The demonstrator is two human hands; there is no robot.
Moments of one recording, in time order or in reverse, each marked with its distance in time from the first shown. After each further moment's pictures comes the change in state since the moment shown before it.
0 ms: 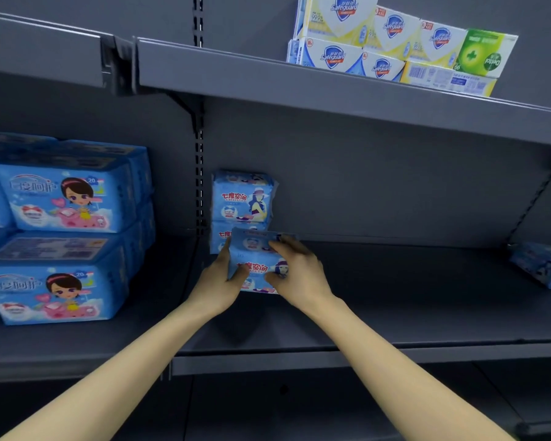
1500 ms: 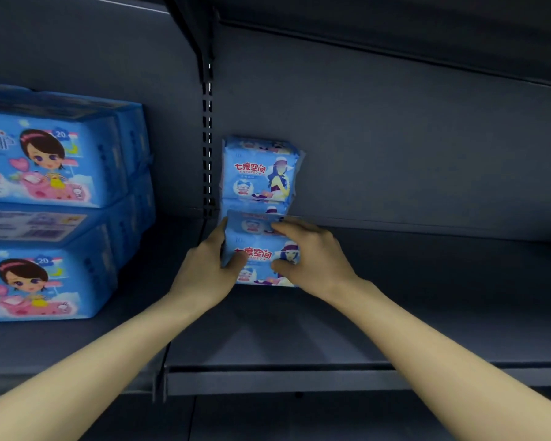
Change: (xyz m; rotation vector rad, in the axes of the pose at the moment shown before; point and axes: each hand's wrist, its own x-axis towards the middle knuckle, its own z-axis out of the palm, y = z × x) left_hand 0.018 -0.029 -0.013 0.099 0.144 0.024; right_hand 0.035 0.009 0.026 0.009 -0.076 -0.116
